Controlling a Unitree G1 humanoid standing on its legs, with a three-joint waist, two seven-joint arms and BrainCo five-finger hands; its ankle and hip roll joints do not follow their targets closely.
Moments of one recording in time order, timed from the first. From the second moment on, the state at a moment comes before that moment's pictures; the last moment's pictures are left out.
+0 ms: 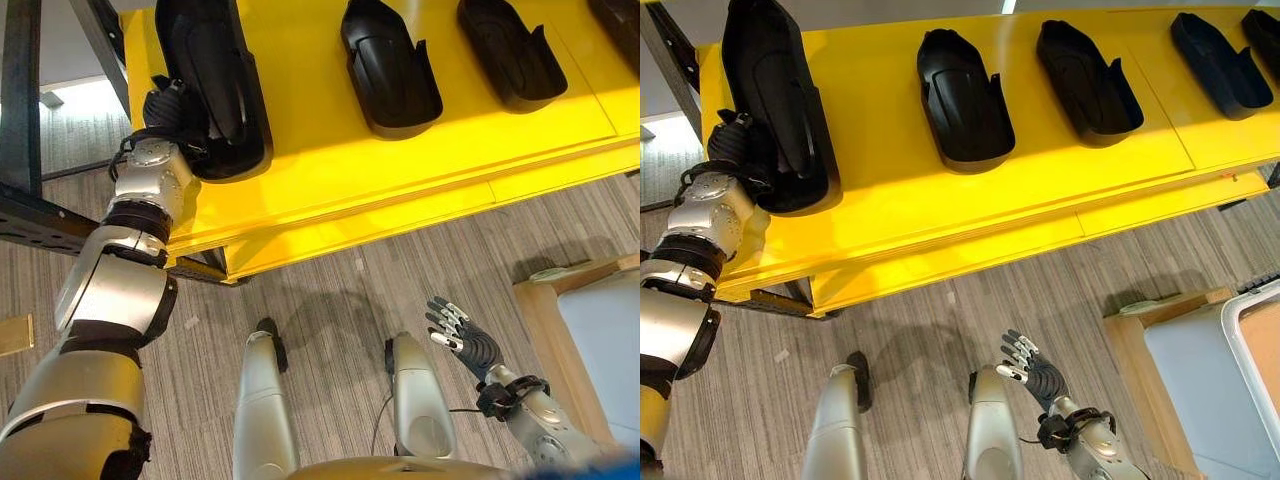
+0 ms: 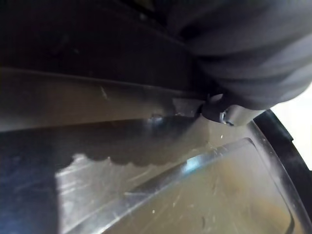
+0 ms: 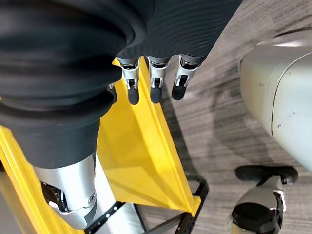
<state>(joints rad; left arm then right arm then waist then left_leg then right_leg) -1.18 0.70 -0.39 1.10 -0.83 -0.03 0.20 0.28 -0.46 0.22 -0.02 0.67 0.05 0.17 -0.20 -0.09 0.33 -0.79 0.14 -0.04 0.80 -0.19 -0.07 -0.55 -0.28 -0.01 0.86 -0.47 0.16</state>
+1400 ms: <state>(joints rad) -1.20 0.80 -0.46 1.06 -0.77 -0.03 0.20 0.29 -0.46 0.21 0.00 0.68 0.06 0.19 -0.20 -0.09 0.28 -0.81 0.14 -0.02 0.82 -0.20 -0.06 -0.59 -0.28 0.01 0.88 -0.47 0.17</state>
